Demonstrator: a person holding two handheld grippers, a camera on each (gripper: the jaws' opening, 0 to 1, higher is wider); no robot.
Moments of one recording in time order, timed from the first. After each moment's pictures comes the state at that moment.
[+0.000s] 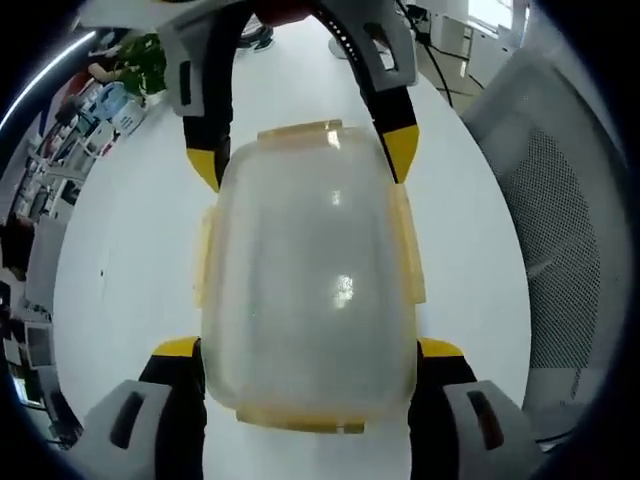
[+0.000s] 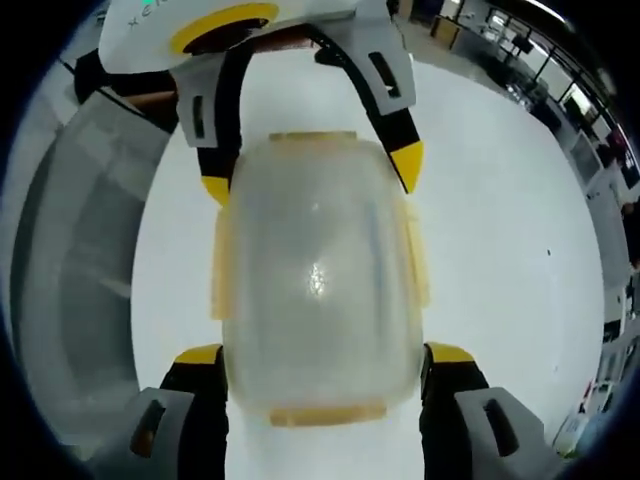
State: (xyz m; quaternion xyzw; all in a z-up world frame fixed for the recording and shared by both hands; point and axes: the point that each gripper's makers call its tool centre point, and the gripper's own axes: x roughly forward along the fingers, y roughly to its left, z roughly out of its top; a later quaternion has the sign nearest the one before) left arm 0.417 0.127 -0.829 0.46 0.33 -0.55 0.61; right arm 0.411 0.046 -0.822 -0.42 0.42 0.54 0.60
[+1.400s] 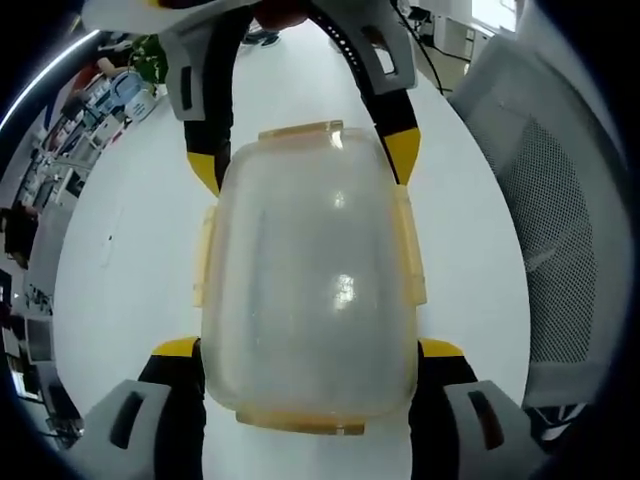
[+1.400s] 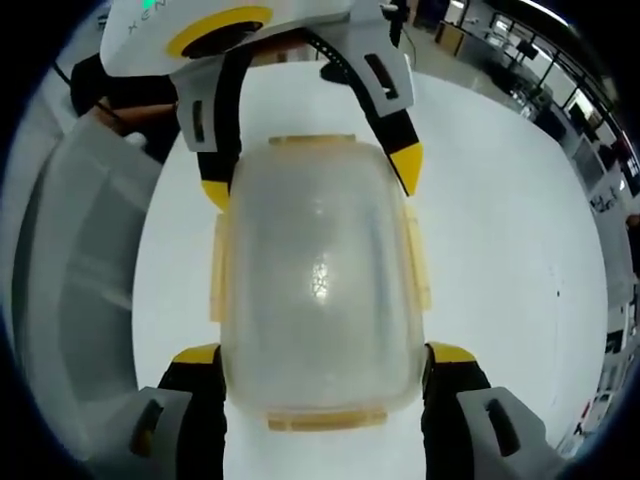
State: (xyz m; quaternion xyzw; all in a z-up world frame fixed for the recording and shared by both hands) left arm 0.422 0.179 -0.829 0.46 0.33 -0.55 0.61; right arm 0.418 0.102 -0.824 -0.41 0.42 0.55 0.60
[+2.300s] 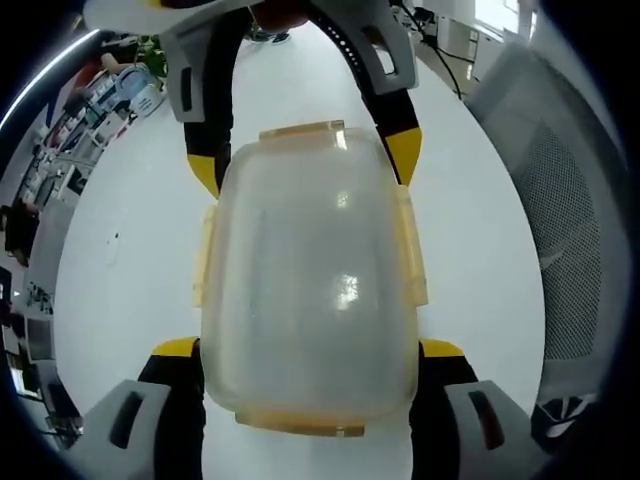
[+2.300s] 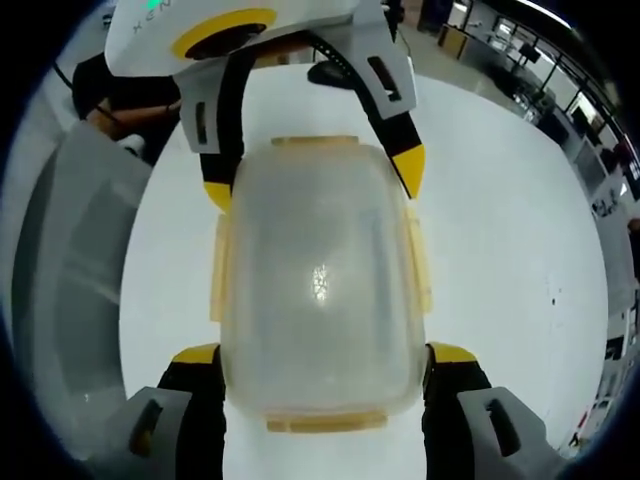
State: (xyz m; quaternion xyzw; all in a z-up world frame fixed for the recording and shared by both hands) left arm 0.452 0.176 -0.829 0.46 0.33 -0.55 0.62; right arm 0.447 0.101 -0.823 -0.40 0.41 0.56 0.59
